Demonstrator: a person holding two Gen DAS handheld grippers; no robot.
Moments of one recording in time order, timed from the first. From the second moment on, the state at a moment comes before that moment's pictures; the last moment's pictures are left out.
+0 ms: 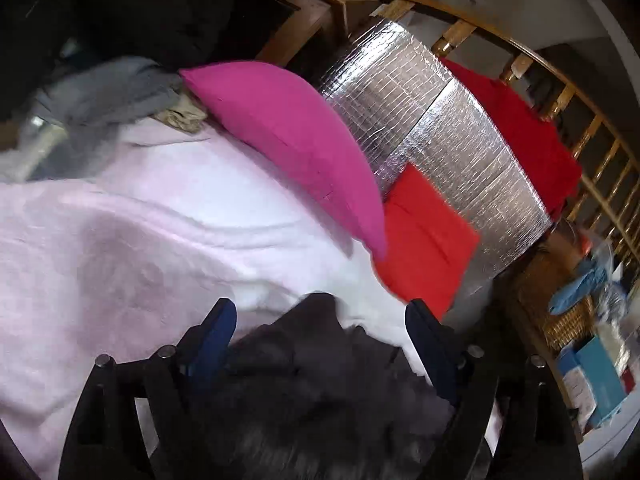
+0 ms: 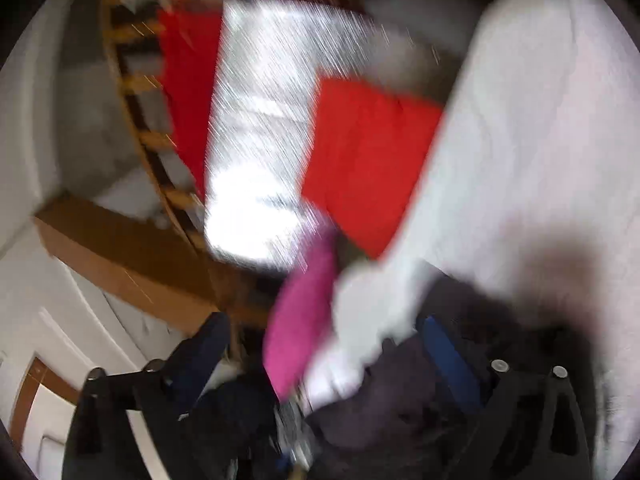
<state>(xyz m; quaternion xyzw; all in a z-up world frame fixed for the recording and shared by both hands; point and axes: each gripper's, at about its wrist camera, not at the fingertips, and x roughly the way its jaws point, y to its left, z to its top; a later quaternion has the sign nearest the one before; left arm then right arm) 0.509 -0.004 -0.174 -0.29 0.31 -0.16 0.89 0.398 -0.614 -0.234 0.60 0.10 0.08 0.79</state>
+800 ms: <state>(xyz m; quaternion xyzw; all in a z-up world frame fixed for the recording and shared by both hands) 0.403 0.040 -0.237 -0.27 0.48 -0.05 0.83 0.228 -0.583 -0.259 0.53 0.37 -0.05 0.76</state>
